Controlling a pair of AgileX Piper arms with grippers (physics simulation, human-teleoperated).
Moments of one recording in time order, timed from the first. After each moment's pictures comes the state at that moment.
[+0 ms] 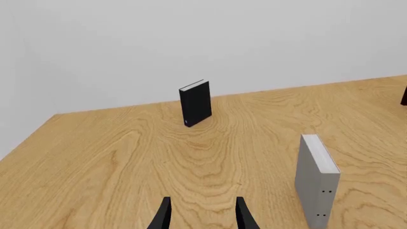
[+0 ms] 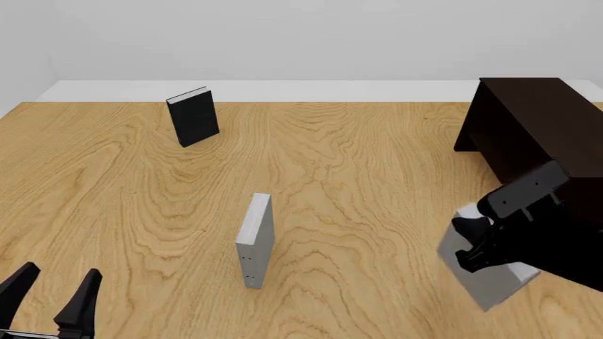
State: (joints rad) left arm -0.06 0.00 0.00 0.05 0.10; right arm 0.24 0.90 -0.65 0.52 -0.30
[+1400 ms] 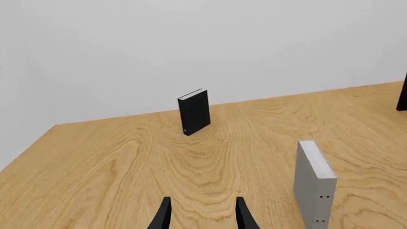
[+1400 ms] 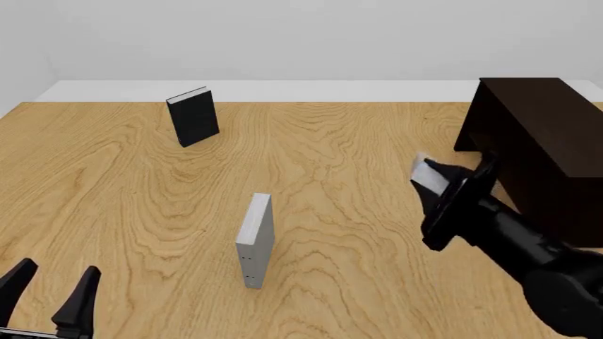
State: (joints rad) left arm -0.08 0.00 0.00 0.02 0.11; right arm 0.35 1.10 -0.49 -0.35 -1.09
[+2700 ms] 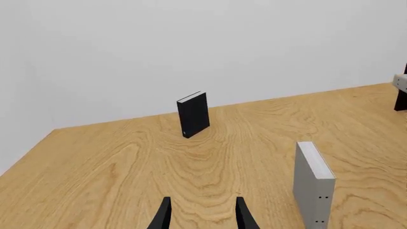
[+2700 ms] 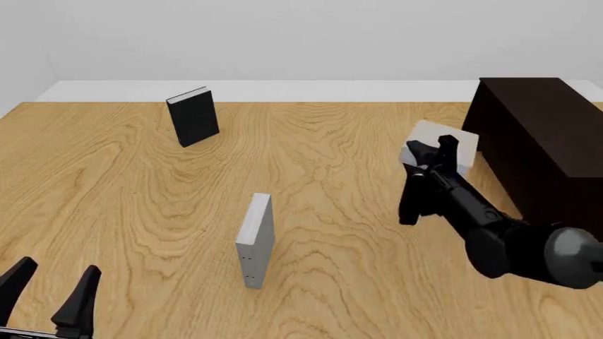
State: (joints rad) left arm -0.09 0.00 0.00 0.01 0.12; right arm 0.25 1.56 -0.62 -0.75 -1.51
